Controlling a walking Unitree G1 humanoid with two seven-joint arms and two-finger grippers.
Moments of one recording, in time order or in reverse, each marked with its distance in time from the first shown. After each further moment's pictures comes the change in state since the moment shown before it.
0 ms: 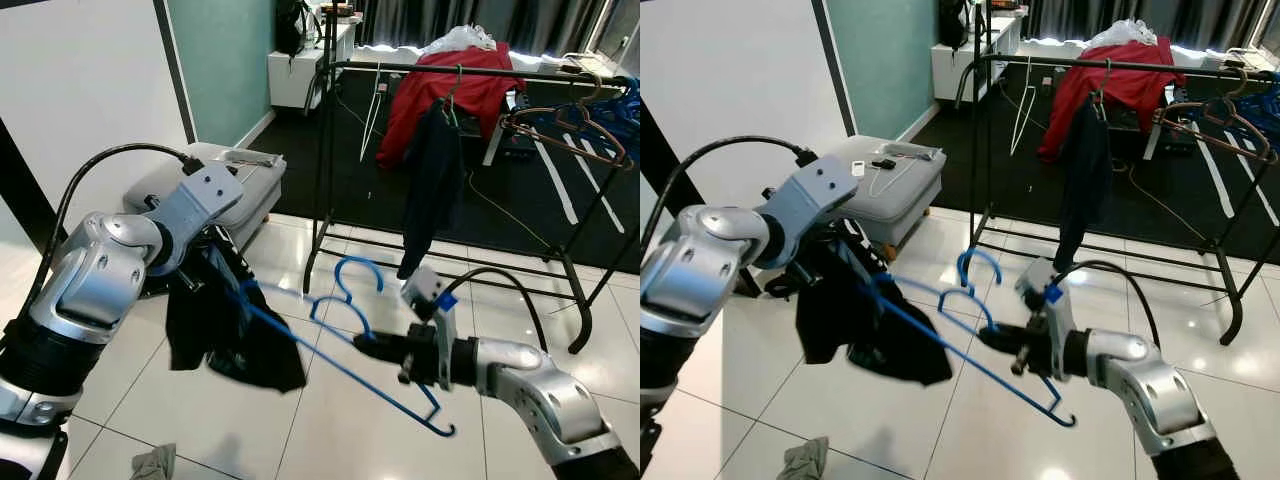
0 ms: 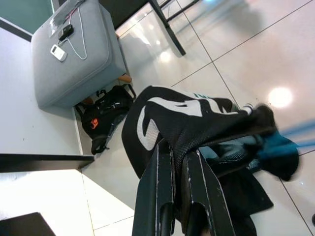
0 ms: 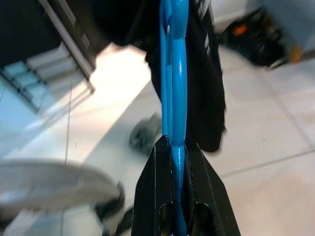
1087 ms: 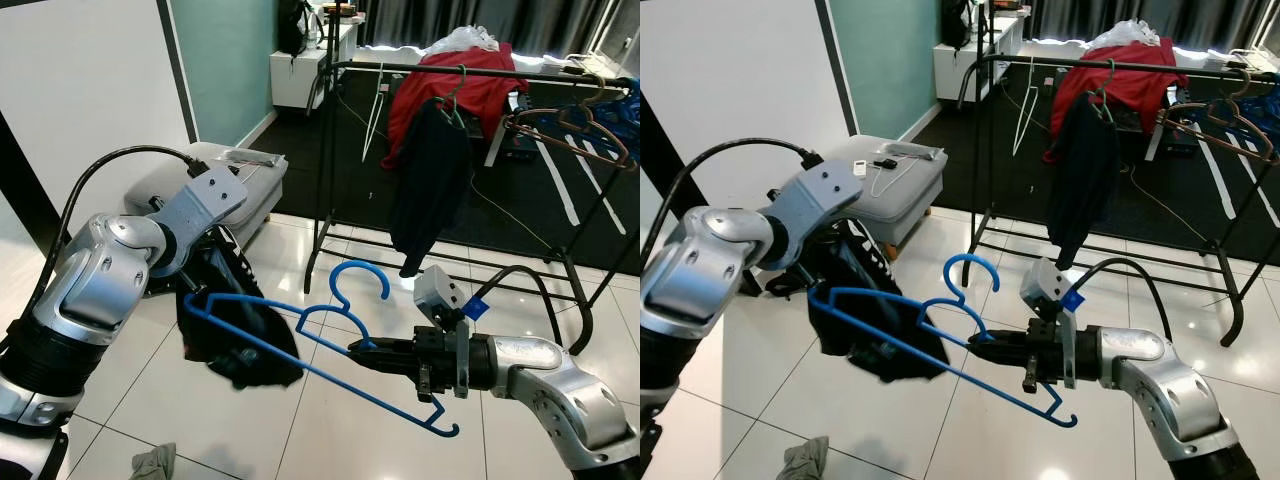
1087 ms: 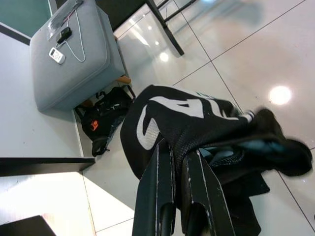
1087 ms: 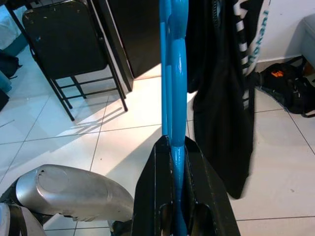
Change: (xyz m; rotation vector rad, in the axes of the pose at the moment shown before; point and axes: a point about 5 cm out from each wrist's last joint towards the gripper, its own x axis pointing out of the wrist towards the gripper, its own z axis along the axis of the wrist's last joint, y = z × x) left arm 0.002 -0.004 0.001 0.020 -0.004 -0.013; right arm -0.014 0.015 0.029 -0.070 -0.153 0.186
